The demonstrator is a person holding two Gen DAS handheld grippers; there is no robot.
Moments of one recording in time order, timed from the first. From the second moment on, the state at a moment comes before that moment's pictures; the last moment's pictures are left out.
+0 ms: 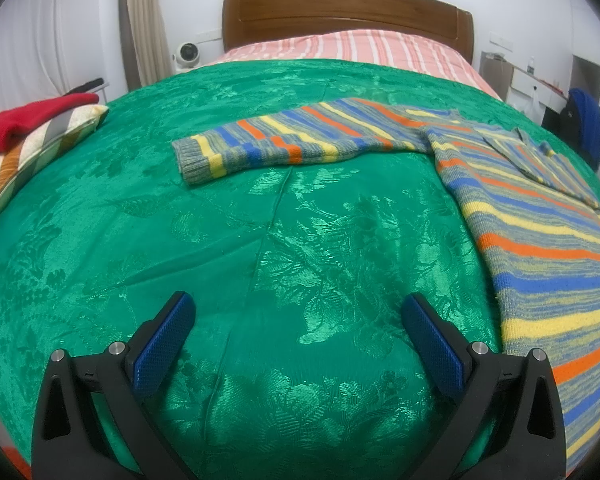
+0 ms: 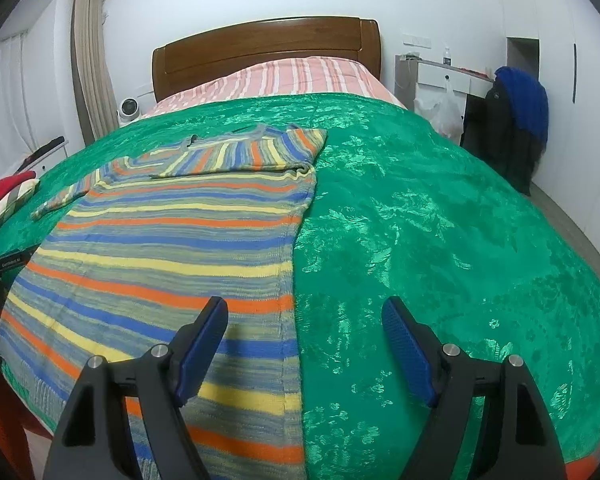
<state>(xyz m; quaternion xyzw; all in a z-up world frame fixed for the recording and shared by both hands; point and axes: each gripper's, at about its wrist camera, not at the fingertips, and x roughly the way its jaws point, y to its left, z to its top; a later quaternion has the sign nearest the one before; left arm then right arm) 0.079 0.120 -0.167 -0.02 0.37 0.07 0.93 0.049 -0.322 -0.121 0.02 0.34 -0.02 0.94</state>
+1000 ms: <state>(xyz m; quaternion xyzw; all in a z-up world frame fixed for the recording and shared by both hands) 0.086 0.120 -0.160 -0.02 0.41 0.06 0.91 0.048 -0.327 -0.125 -0.03 0.38 -0.09 0.92</state>
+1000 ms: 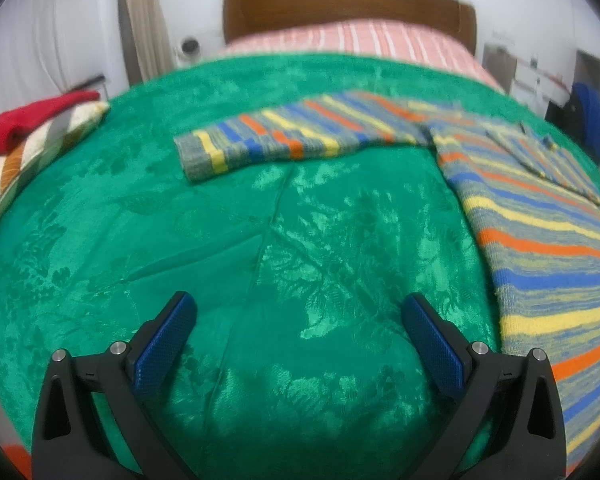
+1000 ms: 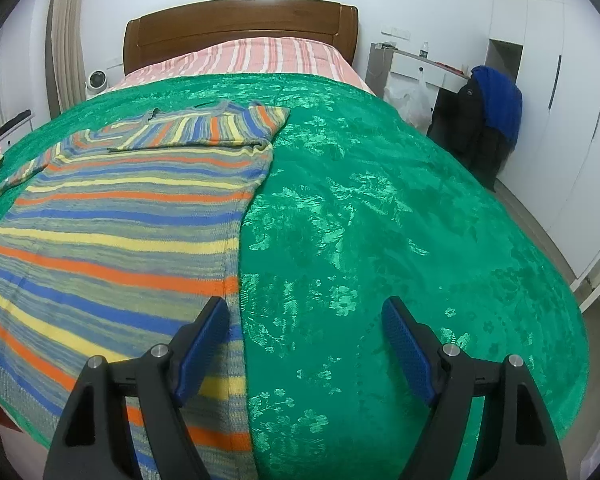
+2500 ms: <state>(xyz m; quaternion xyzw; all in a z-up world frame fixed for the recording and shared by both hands) 0.287 -0.104 -0.042 0.07 0.44 -0.12 0.89 0.052 -0.353 -0.127 0.07 0.37 -0.04 0.93</state>
